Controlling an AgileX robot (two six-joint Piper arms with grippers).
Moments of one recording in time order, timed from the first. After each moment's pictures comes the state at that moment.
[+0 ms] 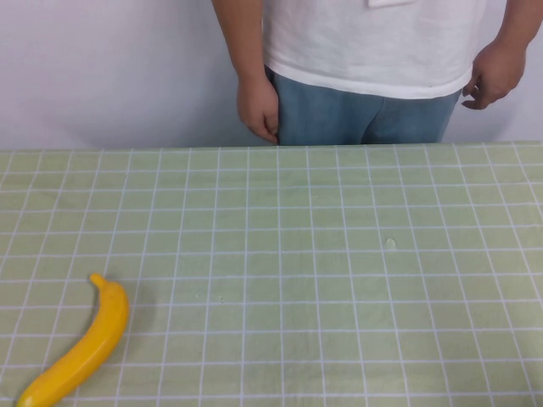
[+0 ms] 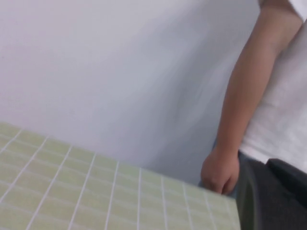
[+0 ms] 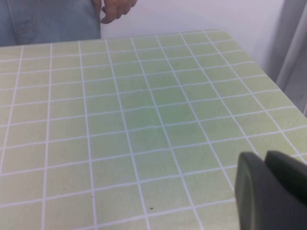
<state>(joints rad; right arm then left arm) -0.10 -0.03 0.03 -0.30 0.33 0.31 -0.07 -0.01 0.03 -0.08 -0.01 -0.23</state>
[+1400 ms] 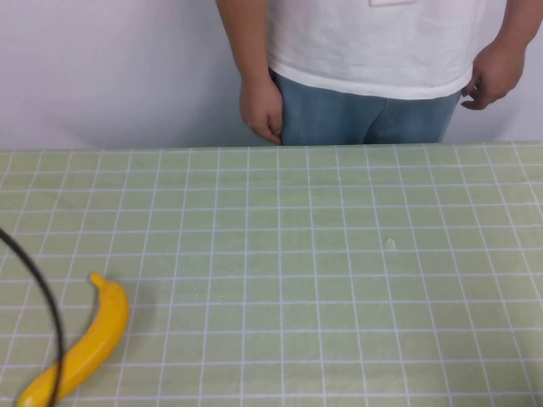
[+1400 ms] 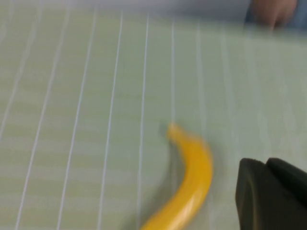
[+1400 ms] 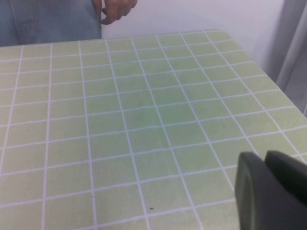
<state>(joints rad) -0.10 -0.03 0.03 -0.30 0.33 0.31 -0.07 0.67 -0.78 -0.05 0.83 -0.05</state>
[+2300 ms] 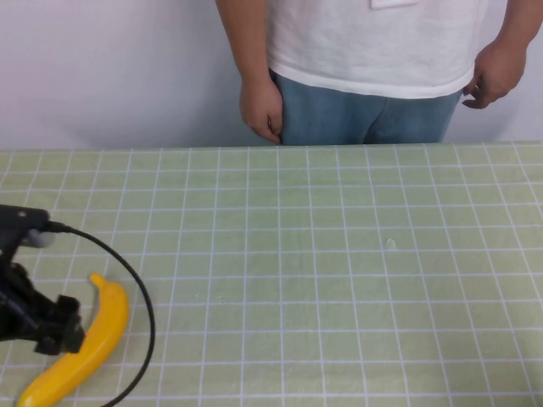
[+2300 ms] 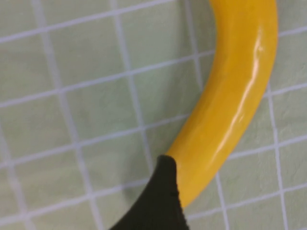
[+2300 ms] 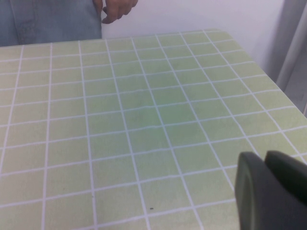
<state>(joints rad) -0.10 -0.03 0.03 -0.30 0.33 0.31 -0.07 1.38 -0.78 -0.13 0.85 0.36</state>
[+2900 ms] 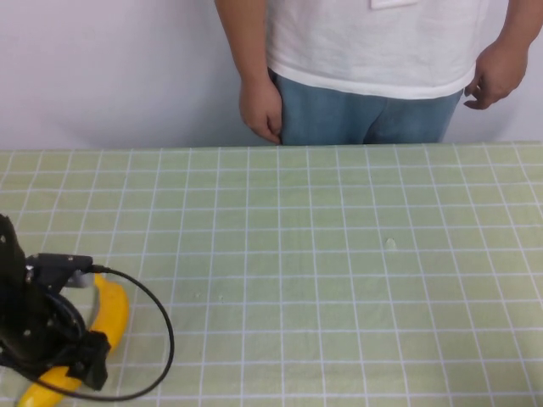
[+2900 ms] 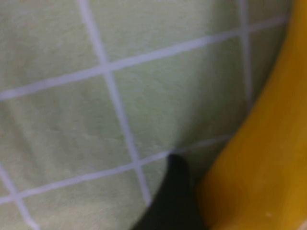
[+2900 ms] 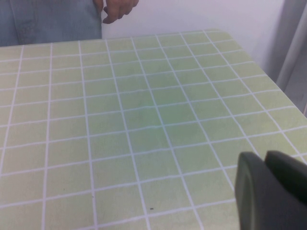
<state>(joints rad) -0.10 -0.03 0.03 -0.30 0.33 0.31 -0.07 1.77 -0.80 -0.20 0.75 0.45</state>
